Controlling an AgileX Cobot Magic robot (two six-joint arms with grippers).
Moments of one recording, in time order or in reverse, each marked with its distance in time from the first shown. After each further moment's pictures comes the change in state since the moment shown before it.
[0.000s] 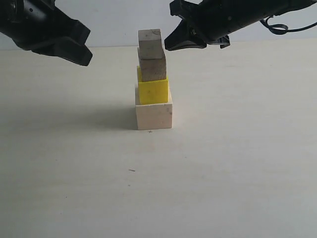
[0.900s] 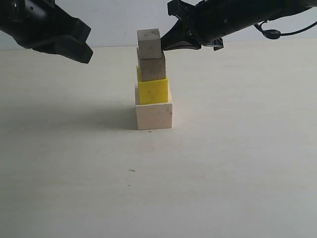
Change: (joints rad) left arm 0.000 0.000 0.000 0.000 -0.018 0.005; right arm 0.000 0.035 -0.004 0.095 0.023 -0.073
